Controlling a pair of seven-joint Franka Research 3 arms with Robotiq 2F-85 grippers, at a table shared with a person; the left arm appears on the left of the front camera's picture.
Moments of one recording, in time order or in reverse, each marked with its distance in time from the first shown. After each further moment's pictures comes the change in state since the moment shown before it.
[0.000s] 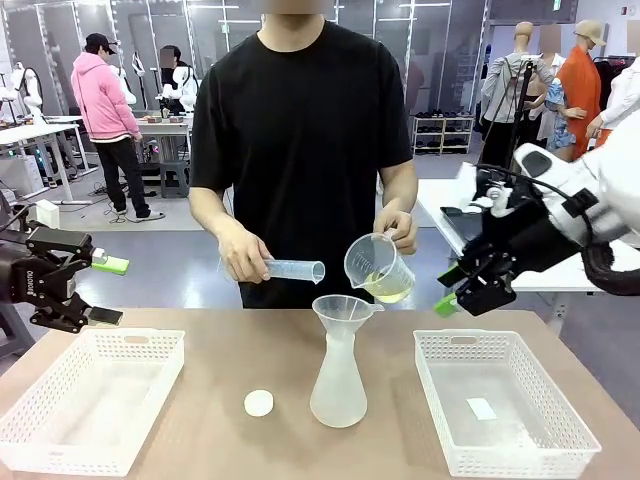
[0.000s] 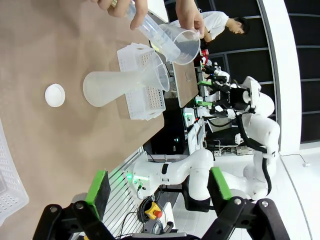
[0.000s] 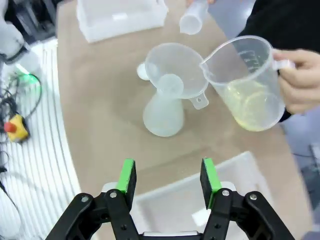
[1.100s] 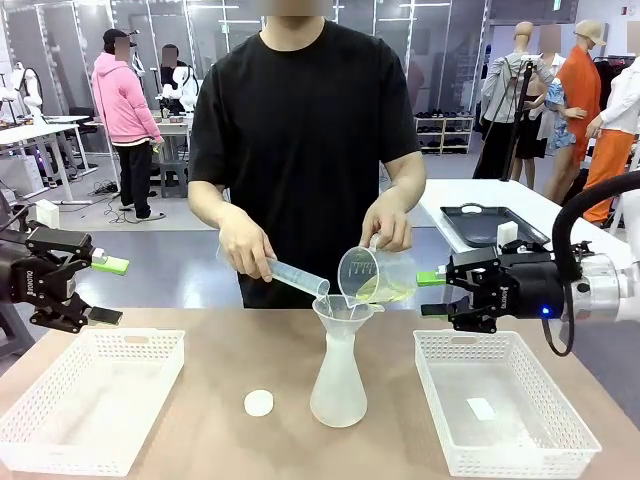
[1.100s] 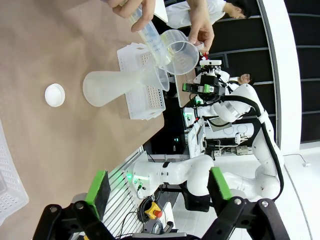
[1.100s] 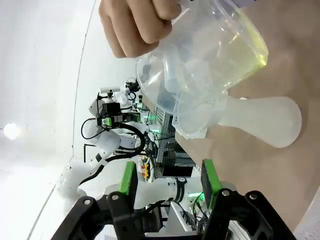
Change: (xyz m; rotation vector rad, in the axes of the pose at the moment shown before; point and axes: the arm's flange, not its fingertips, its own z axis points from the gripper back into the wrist) left arm 0.000 0.000 0.000 0.000 0.001 0.000; right arm -0.076 -0.039 -0.062 0.570 -0.384 -1.247
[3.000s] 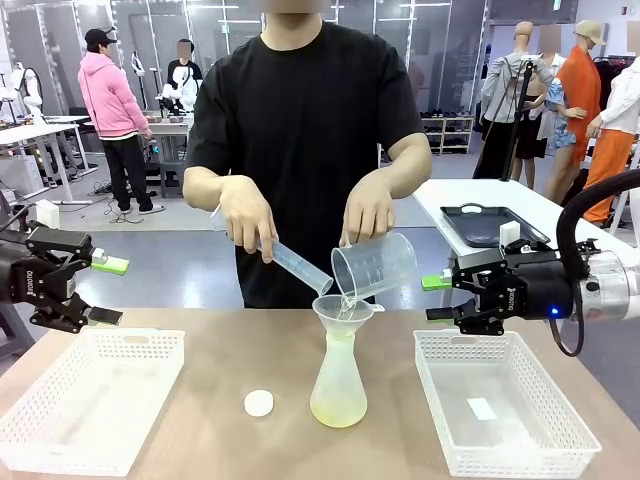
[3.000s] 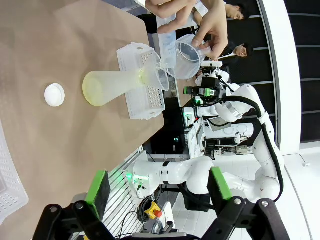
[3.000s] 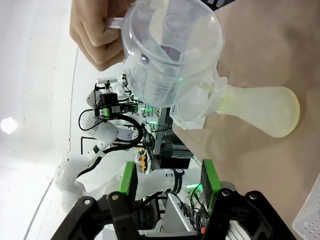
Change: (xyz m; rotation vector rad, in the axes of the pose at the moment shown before) left arm 0.000 0.000 0.000 -0.001 0.001 0.000; right arm -0.004 0.003 0.005 -0.016 0.038 0.006
